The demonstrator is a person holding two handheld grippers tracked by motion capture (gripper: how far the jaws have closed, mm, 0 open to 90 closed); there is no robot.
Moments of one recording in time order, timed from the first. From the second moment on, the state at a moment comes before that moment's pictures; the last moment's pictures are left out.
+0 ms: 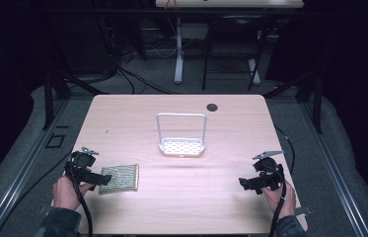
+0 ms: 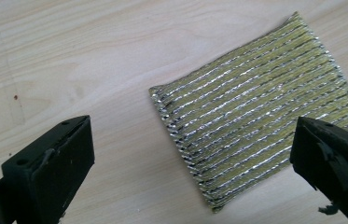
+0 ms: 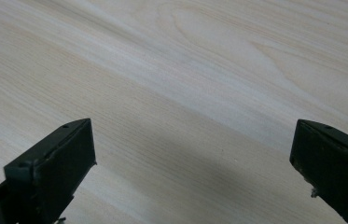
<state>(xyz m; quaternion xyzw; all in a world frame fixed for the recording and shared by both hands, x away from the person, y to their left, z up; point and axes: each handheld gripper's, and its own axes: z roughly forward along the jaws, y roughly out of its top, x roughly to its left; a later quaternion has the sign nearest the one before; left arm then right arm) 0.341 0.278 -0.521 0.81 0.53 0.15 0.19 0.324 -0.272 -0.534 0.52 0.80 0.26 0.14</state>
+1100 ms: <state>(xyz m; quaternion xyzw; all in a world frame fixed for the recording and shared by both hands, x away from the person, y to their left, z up) 0.359 0.240 -0.544 0.82 0.53 0.08 0.20 0.327 -0.267 -0.538 0.52 0.81 0.26 0.13</state>
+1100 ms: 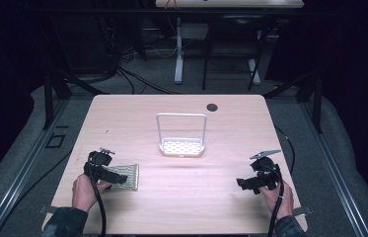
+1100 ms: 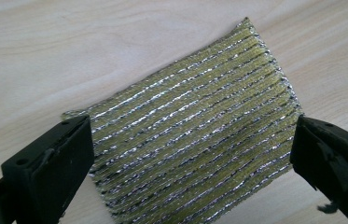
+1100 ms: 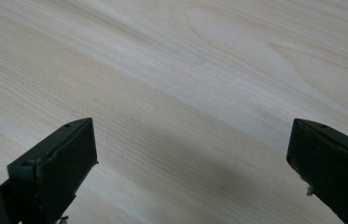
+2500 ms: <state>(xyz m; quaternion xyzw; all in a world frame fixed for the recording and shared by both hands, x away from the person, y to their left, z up) 0.355 0.235 -0.549 0.83 0.52 0.13 0.18 0.325 -0.271 -0.534 0.52 0.80 0.27 0.13</state>
